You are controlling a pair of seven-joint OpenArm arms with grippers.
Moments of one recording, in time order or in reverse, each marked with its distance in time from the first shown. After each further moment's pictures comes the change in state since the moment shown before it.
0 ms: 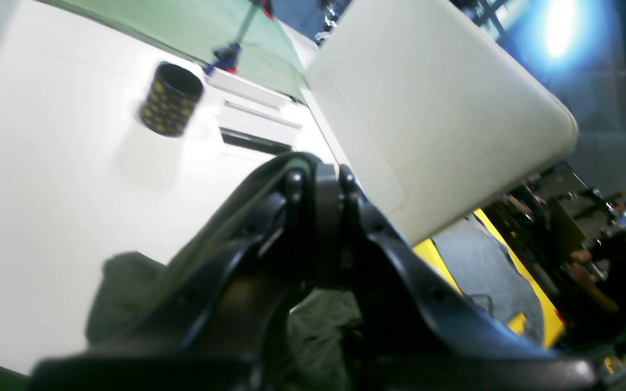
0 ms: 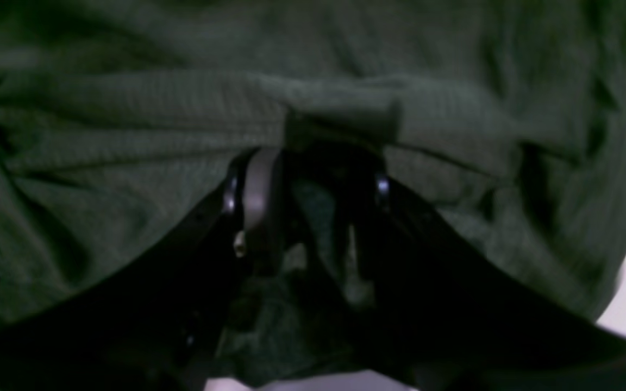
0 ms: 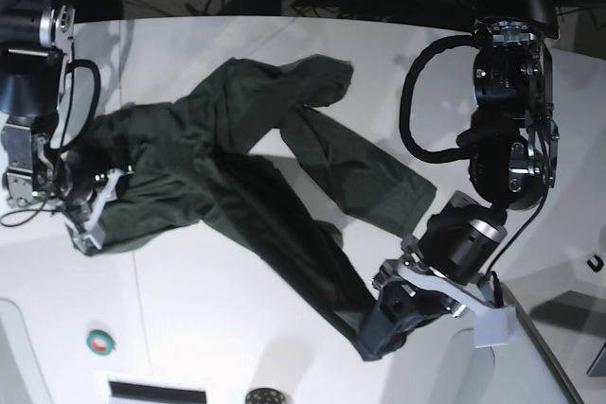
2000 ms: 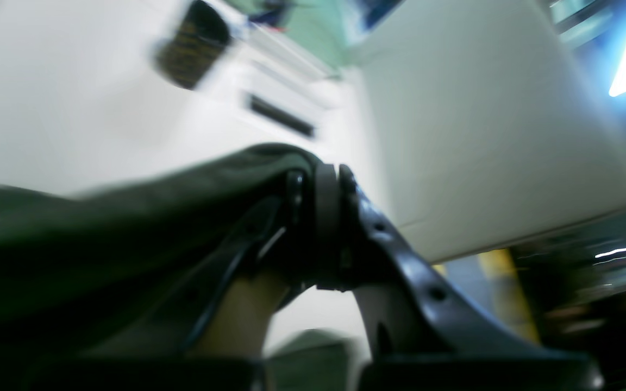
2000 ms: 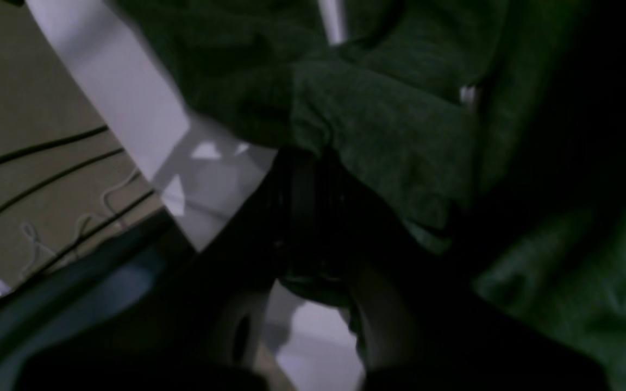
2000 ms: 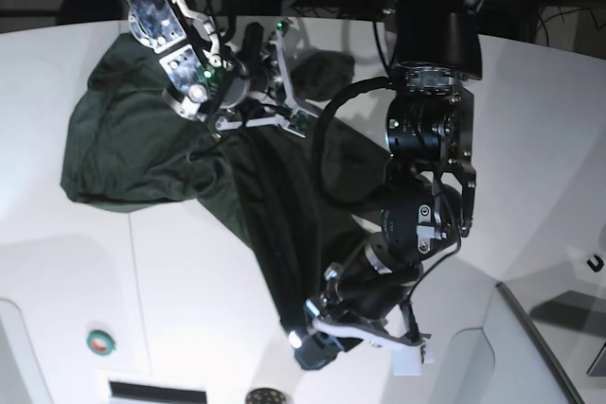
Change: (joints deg) left arm -8.2 18.7 0.5 -14.6 11.1 6.6 3.1; right arm -23.8 -13.7 -35.0 41.1 -1.0 -0.9 -18.0
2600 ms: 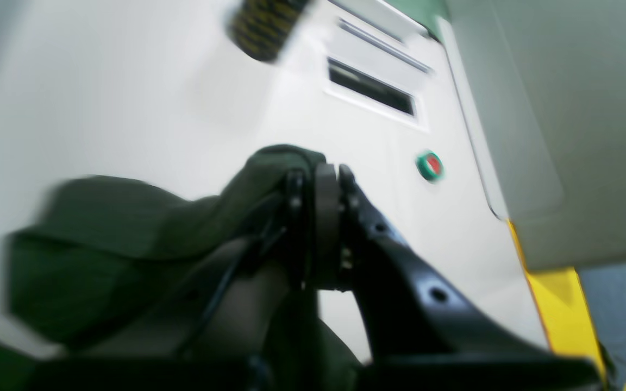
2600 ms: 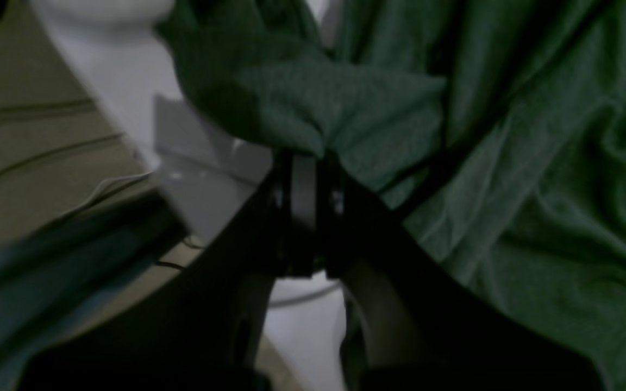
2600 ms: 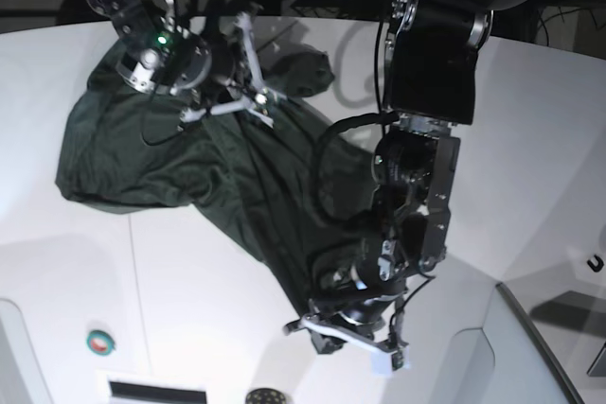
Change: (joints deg) left arm -7.0 -2.7 4.3 -17.9 14.2 0.0 -5.3; right arm -8.6 9.6 0.2 17.9 -0.4 -0.2 1.1
